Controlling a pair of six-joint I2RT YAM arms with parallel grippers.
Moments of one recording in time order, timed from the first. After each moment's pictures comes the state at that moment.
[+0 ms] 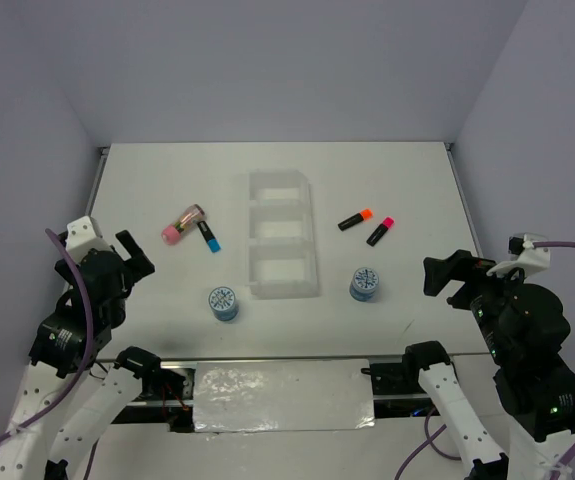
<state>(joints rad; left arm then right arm) -0.34 0.50 0.88 -0.85 -0.67 -0.50 0.16 0.42 1.26 -1.08 0.15 0.33</state>
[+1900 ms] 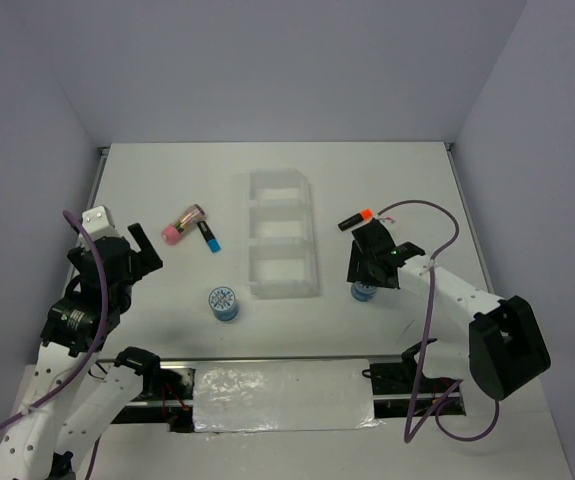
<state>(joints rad) -0.28 0.60 0.88 -0.81 -0.56 -0.47 0.45 1.25 0.71 -0.57 0.27 0.58</state>
